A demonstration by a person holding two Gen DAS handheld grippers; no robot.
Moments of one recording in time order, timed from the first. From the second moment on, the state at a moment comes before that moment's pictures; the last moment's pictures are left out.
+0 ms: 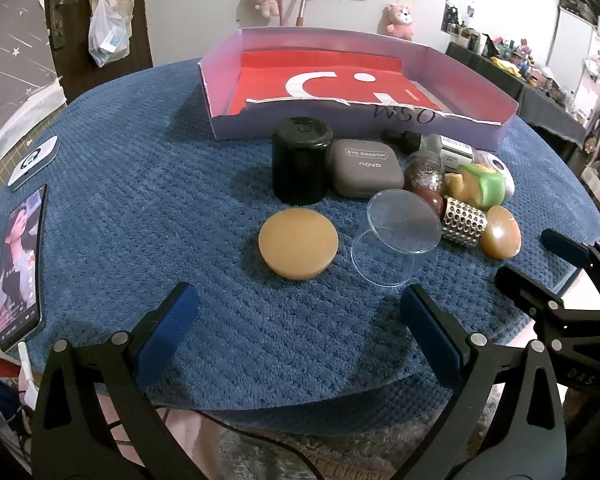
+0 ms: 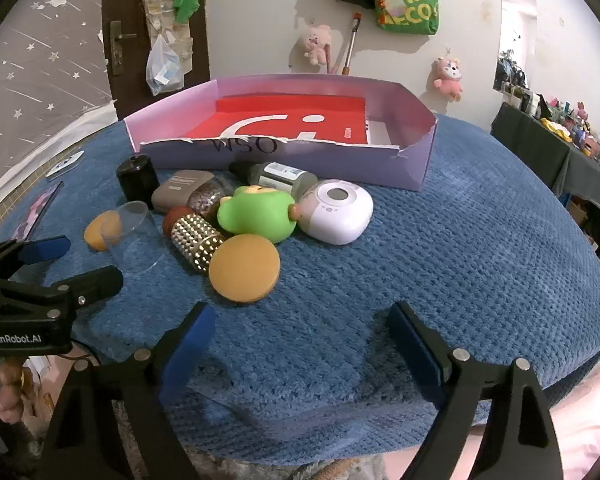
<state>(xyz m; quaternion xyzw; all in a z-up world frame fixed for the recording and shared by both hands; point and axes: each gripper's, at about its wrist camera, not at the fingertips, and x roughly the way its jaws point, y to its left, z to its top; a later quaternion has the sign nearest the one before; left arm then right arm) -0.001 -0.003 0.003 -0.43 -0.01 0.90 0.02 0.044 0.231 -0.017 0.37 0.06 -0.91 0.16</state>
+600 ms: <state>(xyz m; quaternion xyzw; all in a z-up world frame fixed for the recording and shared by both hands) 0.000 -0.002 0.004 -0.42 0.00 0.91 0.02 0.039 0.232 -0.015 0.35 0.05 -0.92 0.16</state>
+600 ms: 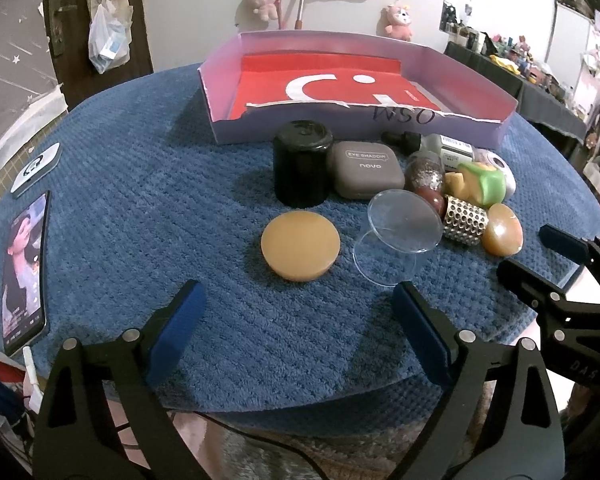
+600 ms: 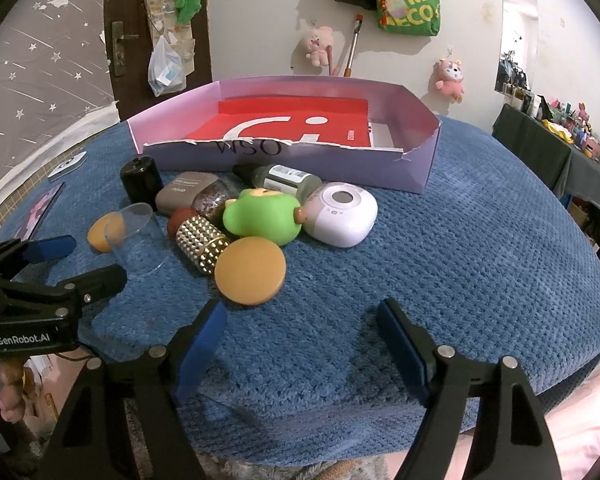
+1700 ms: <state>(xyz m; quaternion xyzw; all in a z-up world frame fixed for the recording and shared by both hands) -0.019 -0.008 0.009 -0.40 0.01 0.92 0.03 0.023 0.203 -0.010 0.37 0.06 -0.91 0.20</state>
